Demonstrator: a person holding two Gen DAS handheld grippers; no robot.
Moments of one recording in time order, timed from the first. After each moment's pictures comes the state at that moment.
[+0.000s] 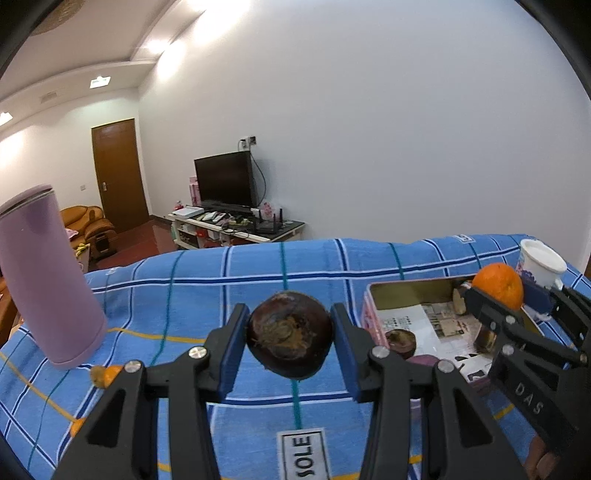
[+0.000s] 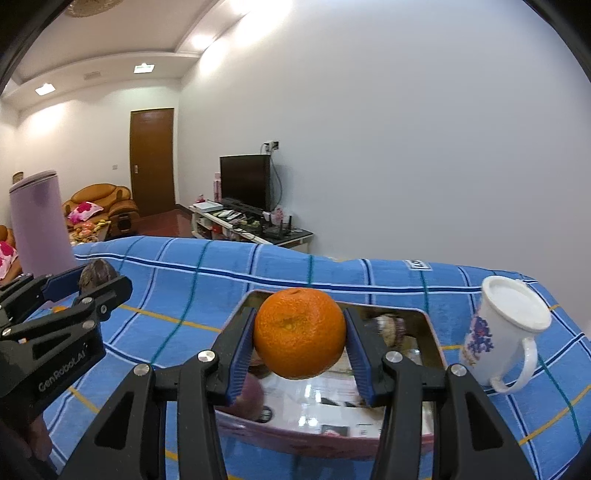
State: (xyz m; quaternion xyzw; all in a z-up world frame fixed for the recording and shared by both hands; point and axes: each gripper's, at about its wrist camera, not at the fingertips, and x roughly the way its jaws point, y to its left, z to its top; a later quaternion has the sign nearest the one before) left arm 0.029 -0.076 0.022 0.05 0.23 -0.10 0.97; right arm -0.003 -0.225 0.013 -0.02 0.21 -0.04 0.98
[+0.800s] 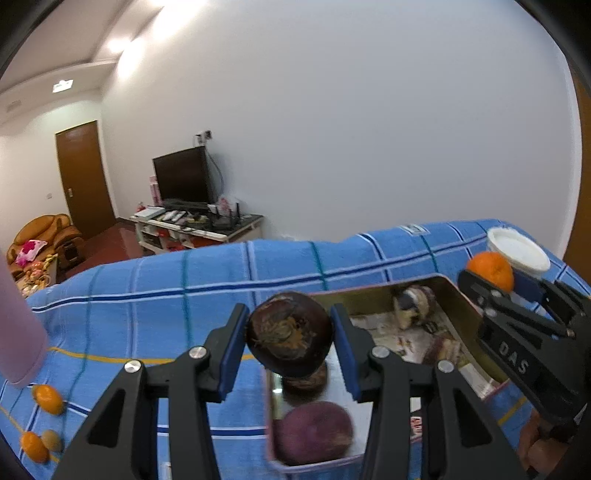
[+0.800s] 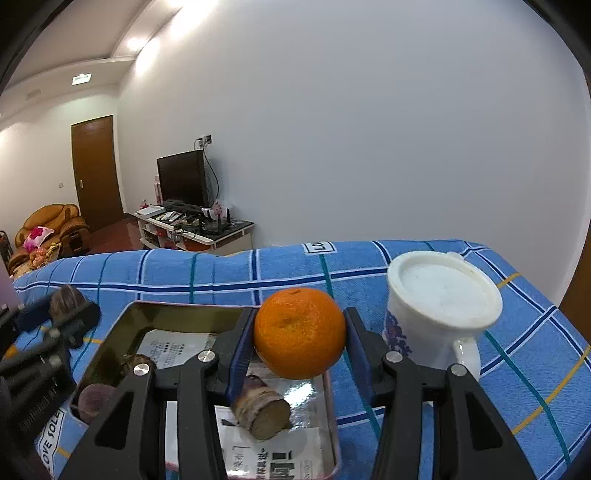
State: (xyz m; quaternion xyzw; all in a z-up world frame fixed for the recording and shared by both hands) left arm 0.050 -0.174 0.012 0.07 0.25 -0.16 0.95; right arm 0.009 -0.321 0.007 0.04 0.24 -0.15 0.96
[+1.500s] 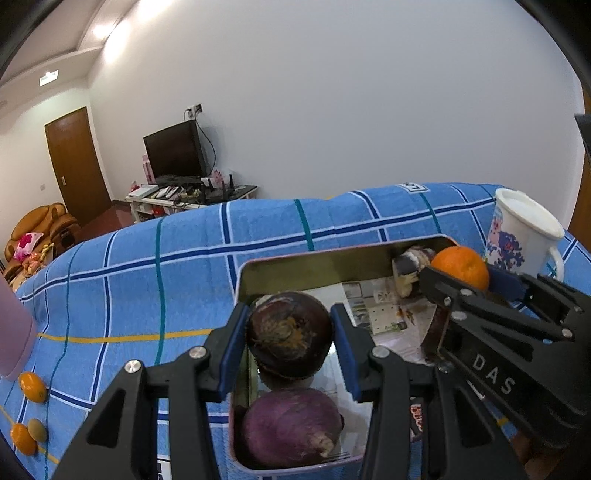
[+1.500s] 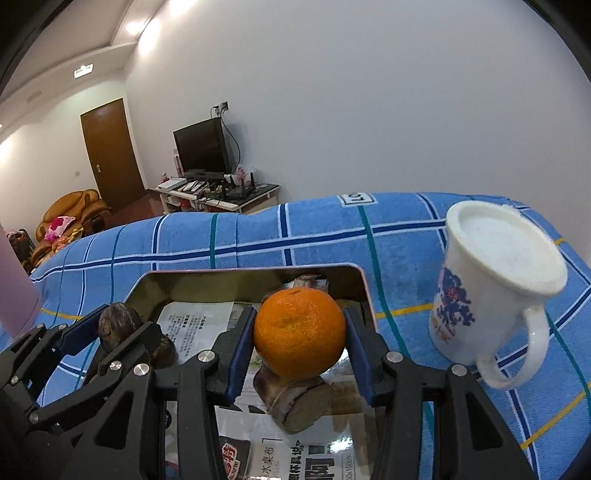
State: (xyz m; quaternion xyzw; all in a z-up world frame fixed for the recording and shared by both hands) left arm 0.063 -0.193 -0.010 0.09 0.31 -0.16 0.93; right arm 0.037 -0.314 -0.018 0.08 0.31 -0.09 0.94
